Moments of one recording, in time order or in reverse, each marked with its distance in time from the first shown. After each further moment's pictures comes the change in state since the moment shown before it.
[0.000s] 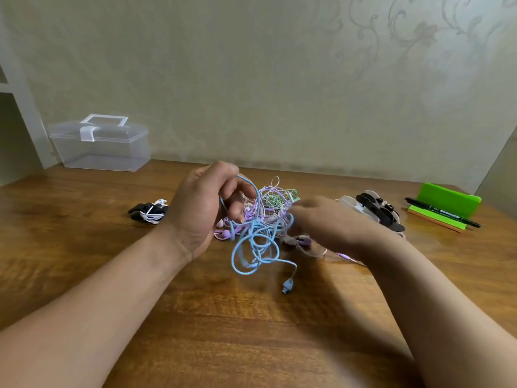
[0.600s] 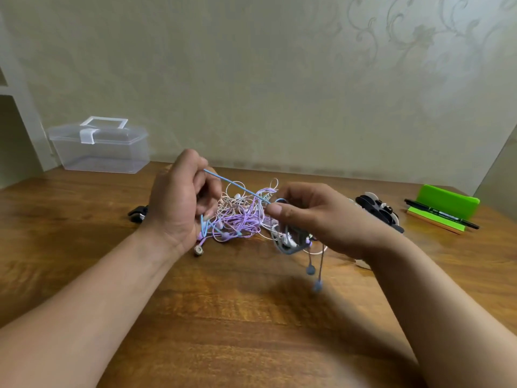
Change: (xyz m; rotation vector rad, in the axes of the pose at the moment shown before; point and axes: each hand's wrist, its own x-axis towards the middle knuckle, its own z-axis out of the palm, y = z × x) left_hand 0.010 0.003 -0.015 -0.153 0.167 0.060; right_hand -0.003 0.003 -0.001 0.408 -0.056 -0.361
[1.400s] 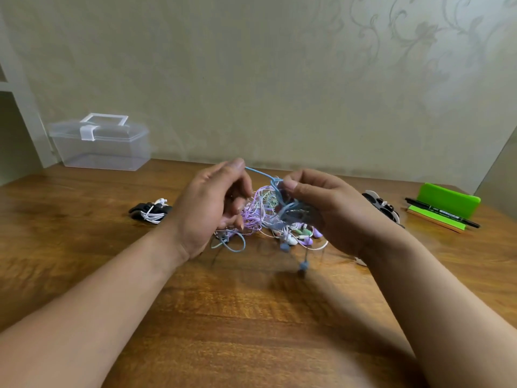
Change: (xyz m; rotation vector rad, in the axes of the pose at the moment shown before) left_hand -0.011 -0.007 0.011 0.219 -0.295 -0.049; right_hand 0.006 0.003 0.001 0.499 0.105 0.069
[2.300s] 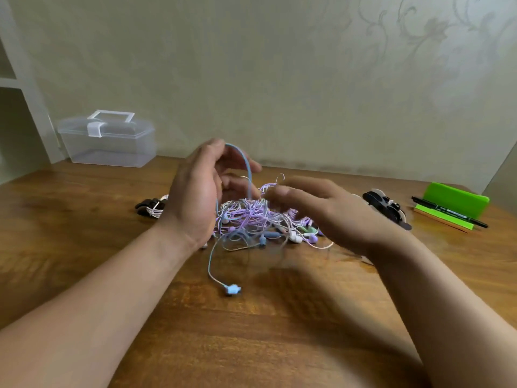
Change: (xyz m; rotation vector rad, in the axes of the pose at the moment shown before) left_hand 0.006 0.006 -0.002 -0.154 0.204 0.094; right_hand -0.009 -0.014 0.009 -0.632 -0.045 -0.061
